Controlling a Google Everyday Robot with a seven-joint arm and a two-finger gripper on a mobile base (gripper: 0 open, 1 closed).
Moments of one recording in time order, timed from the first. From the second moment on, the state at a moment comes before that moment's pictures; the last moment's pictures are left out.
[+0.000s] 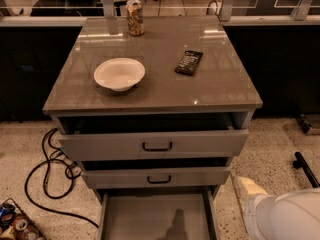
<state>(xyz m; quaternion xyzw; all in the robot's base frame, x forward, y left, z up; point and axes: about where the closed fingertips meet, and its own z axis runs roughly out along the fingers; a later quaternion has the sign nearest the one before) 0.324 -0.212 0.652 -0.65 0.74 -0.08 0.14</state>
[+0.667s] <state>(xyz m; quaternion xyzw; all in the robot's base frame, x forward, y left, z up) 0.281 -0.203 0.583 -0.68 0.71 -0.08 0.14</state>
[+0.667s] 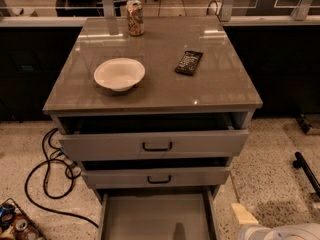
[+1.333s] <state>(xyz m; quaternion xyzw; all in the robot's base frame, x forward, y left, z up) 0.287 -0.197 0.567 -0.69 0.71 -0.07 0.14</state>
